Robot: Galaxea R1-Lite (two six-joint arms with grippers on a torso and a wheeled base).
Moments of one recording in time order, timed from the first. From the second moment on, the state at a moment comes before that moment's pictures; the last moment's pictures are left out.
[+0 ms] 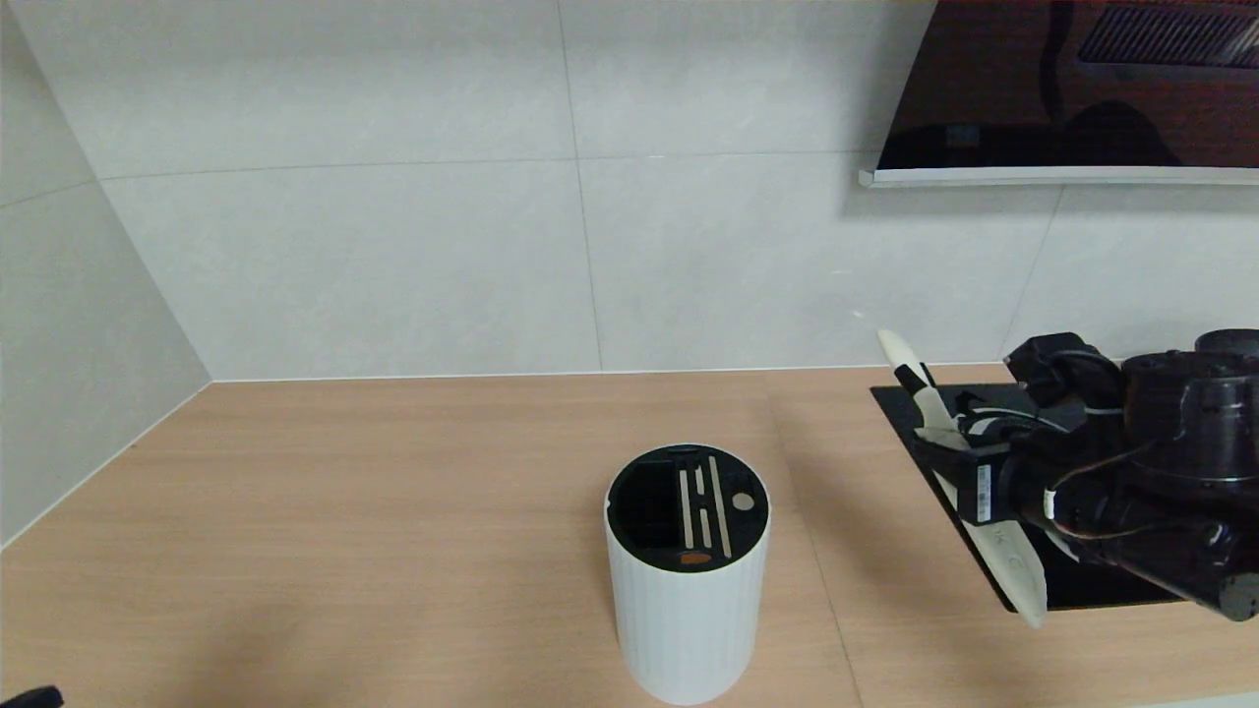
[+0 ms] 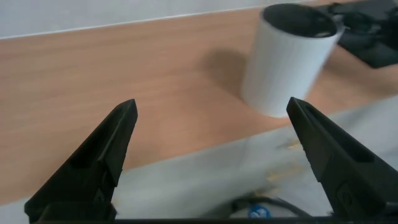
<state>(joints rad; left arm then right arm) -0.01 0.42 -0.36 0.13 -0.34 0.00 0.44 1.56 -0.58 -0.65 -0.20 0.08</state>
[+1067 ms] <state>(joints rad) -0.26 1.20 -0.75 -0.22 -0.45 -0.31 0.62 1.59 -0.96 -0.38 -0.16 0.09</state>
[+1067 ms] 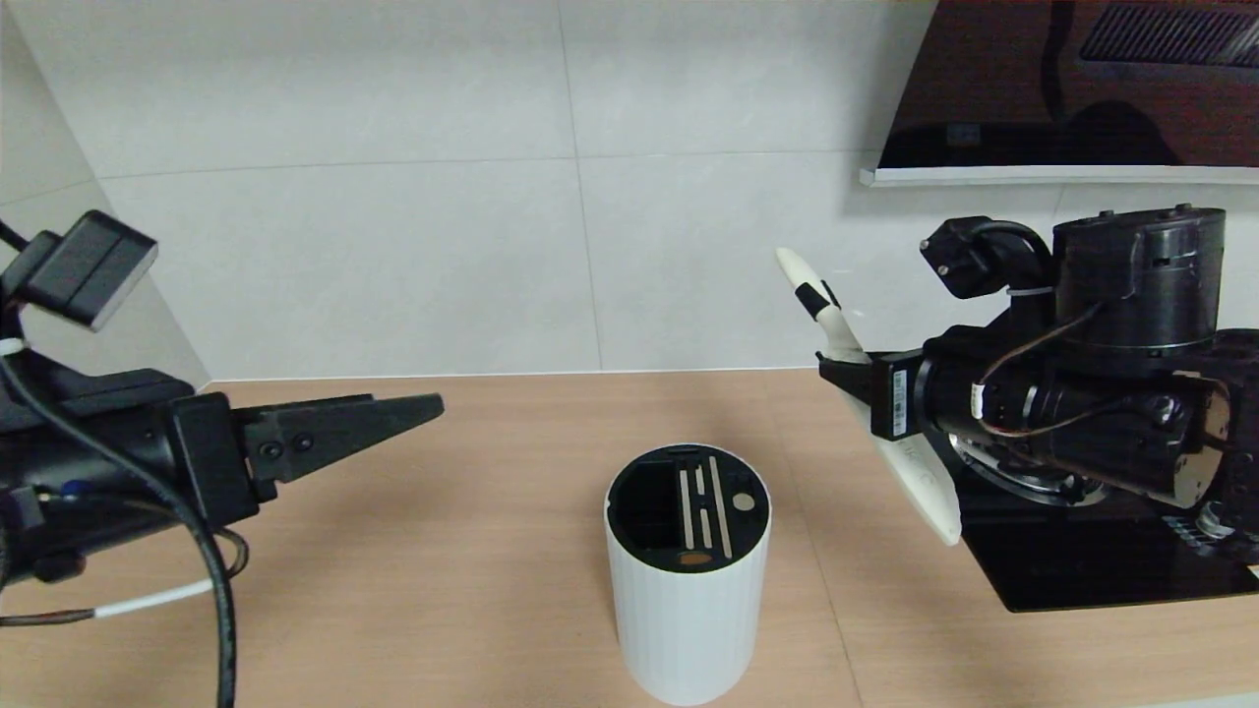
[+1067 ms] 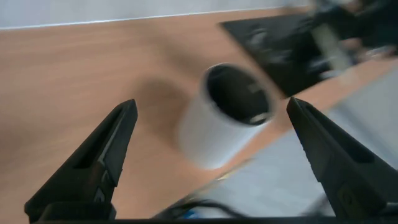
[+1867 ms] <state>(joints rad) -0.48 1.36 -0.70 -0.56 -0.45 -0.71 0.79 1.62 -0.97 -0.39 -0.20 0.22</state>
